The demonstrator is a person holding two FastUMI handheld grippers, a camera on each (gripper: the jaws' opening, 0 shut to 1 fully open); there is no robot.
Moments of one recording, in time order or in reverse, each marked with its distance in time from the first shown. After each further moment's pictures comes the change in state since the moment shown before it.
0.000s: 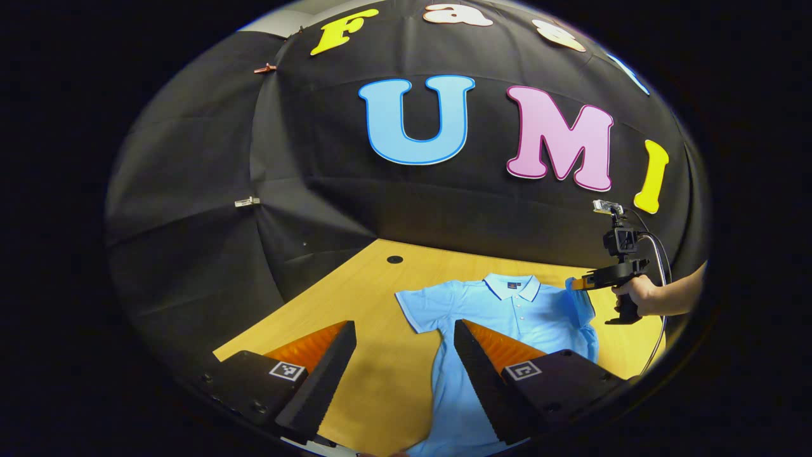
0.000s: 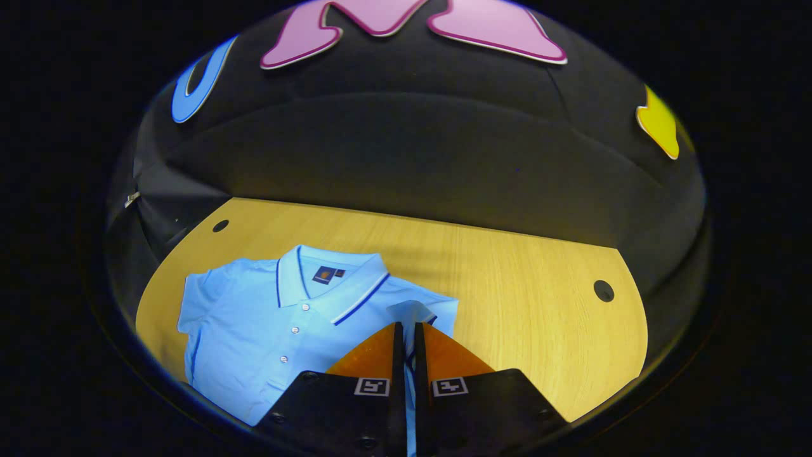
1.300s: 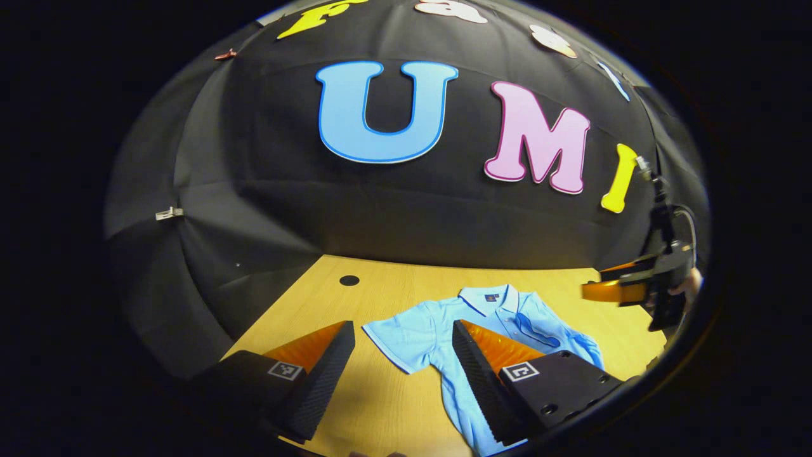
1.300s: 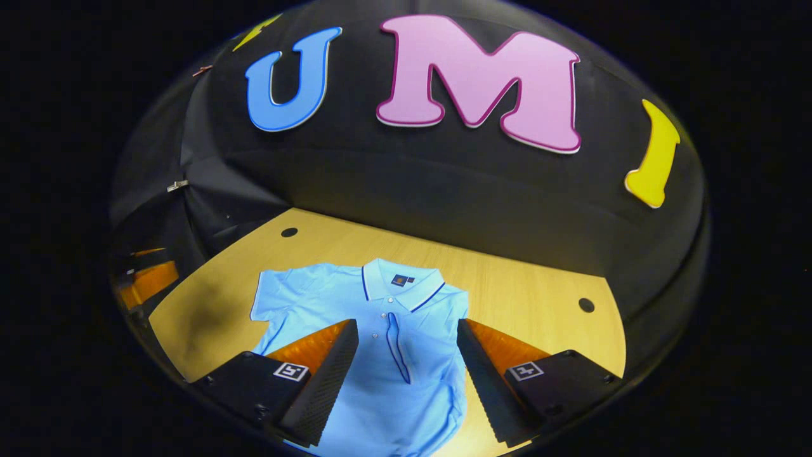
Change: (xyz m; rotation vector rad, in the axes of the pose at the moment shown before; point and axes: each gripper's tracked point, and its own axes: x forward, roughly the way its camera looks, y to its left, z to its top) left arm 0.144 -0.007 0.024 0.056 -0.007 -0.327; right arm -0.170 0.069 0.030 -0.096 -0.161 0.054
